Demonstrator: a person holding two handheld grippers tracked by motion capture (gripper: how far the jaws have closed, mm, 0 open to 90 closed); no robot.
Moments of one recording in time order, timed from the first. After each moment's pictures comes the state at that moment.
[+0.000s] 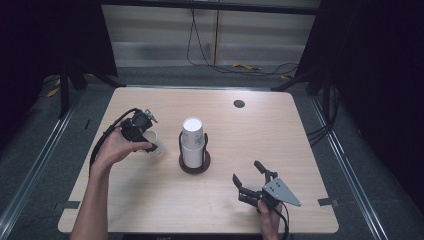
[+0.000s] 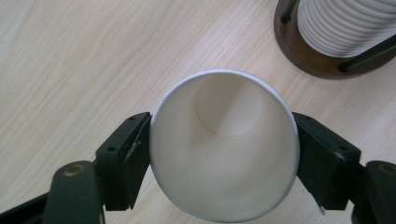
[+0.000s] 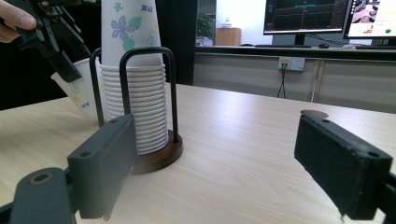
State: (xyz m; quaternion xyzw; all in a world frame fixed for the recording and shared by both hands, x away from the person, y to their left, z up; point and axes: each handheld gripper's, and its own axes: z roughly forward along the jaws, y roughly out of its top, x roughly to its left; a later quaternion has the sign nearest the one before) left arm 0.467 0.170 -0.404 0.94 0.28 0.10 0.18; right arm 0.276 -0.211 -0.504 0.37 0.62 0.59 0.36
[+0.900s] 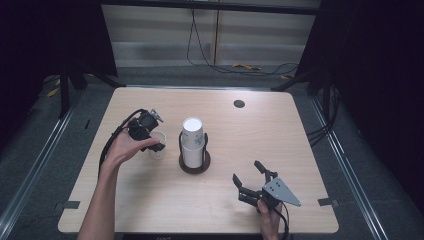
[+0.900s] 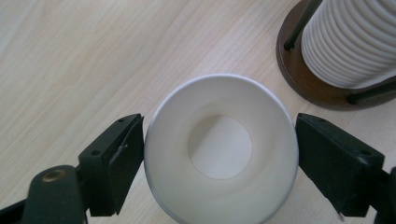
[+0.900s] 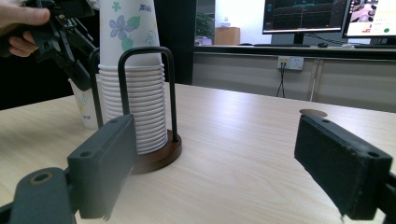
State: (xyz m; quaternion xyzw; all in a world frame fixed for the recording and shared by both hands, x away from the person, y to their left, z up) left arm 0.477 0.159 -0.418 0.93 0.28 0.11 0.22; right arm 0.276 -0.211 -0.504 0.37 0.62 0.59 0.36
